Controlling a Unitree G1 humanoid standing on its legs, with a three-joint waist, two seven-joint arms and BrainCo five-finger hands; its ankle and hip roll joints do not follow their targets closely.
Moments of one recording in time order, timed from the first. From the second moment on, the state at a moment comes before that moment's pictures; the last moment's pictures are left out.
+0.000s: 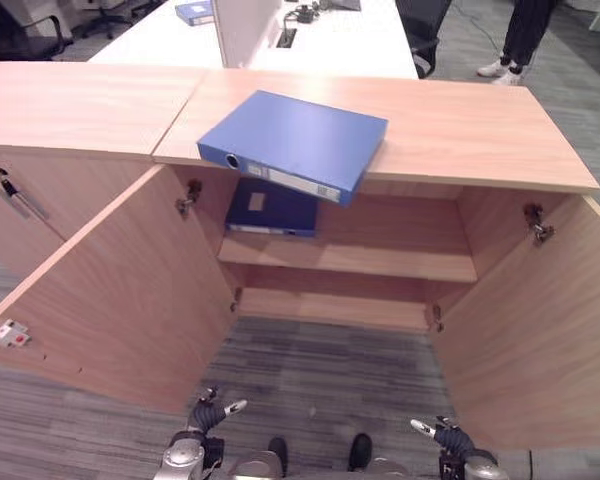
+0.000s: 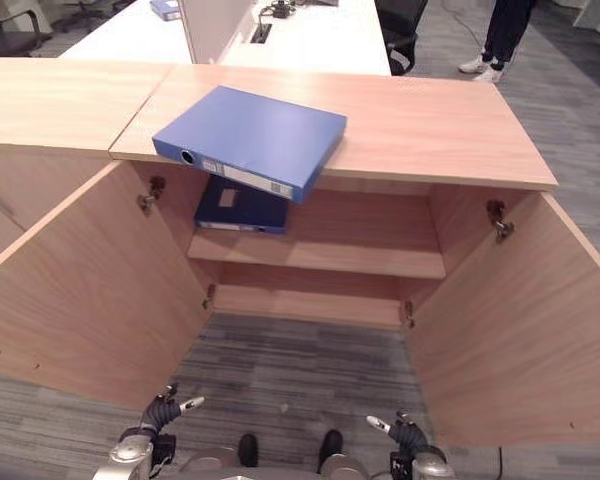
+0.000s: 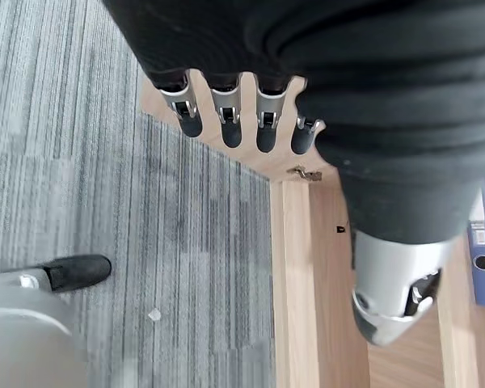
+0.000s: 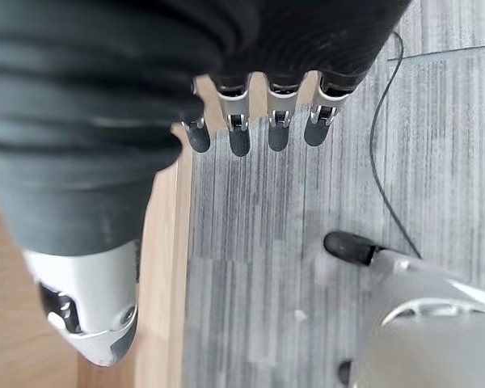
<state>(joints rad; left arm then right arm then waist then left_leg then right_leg) 0.08 0.27 -0.13 0.90 -0.15 -0.11 0.09 0.03 -0.27 0.12 1.07 0.29 -0.05 0.00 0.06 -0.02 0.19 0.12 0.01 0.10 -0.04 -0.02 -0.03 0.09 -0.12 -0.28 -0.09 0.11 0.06</state>
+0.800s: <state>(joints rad) 0.15 0.59 -0.03 0.22 0.43 -0.09 0.31 0.08 -0.27 0.11 1.05 0.28 -0.06 -0.01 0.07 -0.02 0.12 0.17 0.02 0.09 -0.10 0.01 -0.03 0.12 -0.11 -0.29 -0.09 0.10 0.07</state>
